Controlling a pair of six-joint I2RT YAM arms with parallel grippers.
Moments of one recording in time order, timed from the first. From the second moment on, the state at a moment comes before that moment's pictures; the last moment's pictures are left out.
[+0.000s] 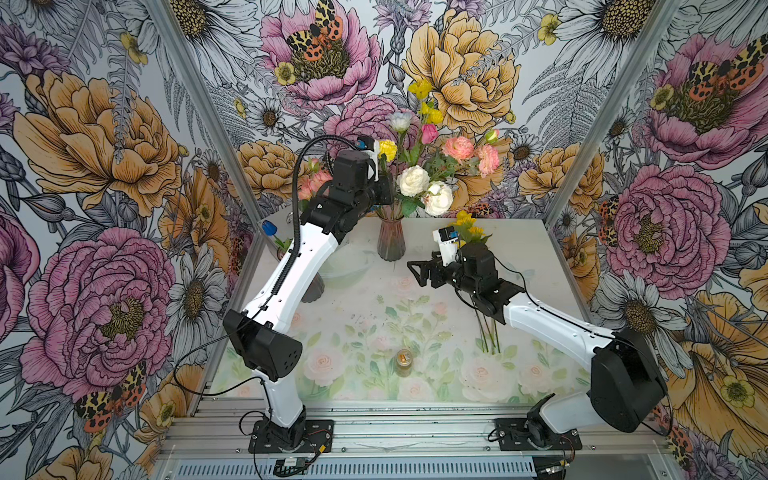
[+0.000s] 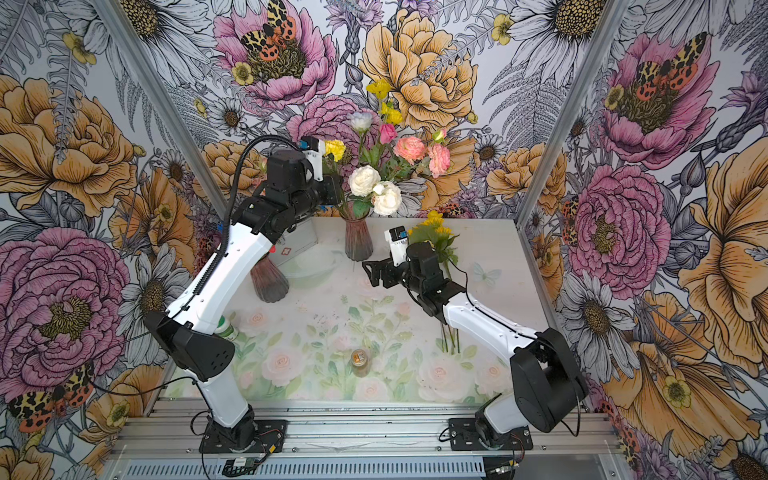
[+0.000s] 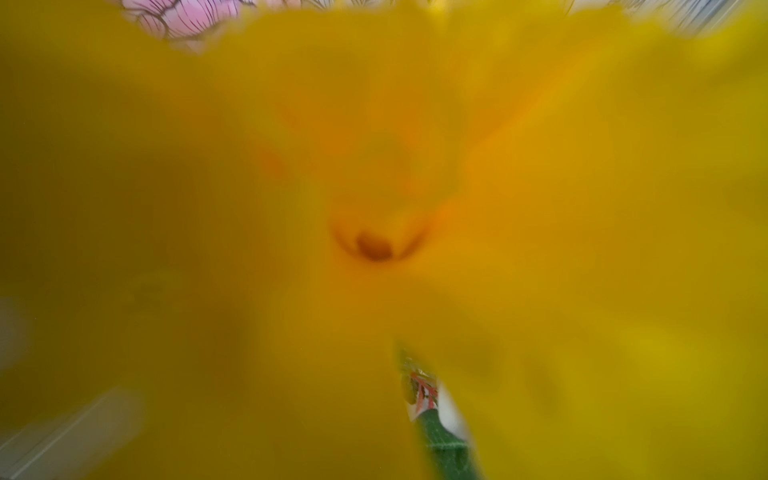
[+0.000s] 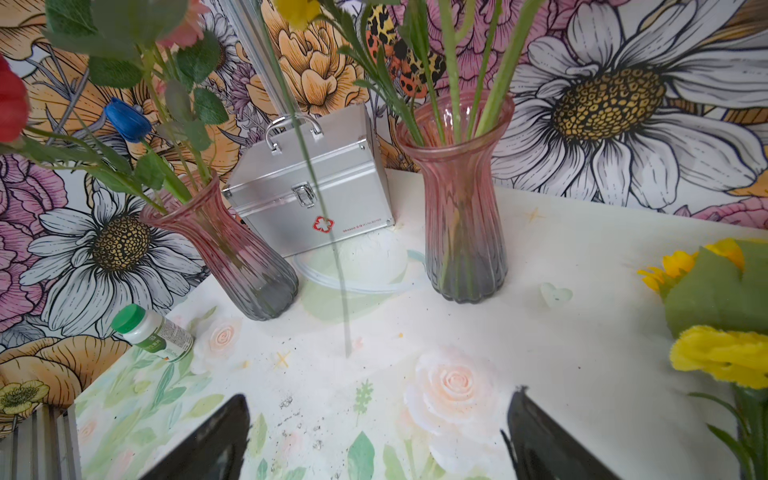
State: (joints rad) left arm -0.48 1.80 2.10 -0.64 -0.01 -0.33; right arm 0.56 1.46 1.01 0.12 -0.21 0.25
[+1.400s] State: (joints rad) left arm -0.53 1.73 2.00 -0.71 0.09 -0.39; right arm 0.61 1.57 1.17 0.24 -0.22 0.34
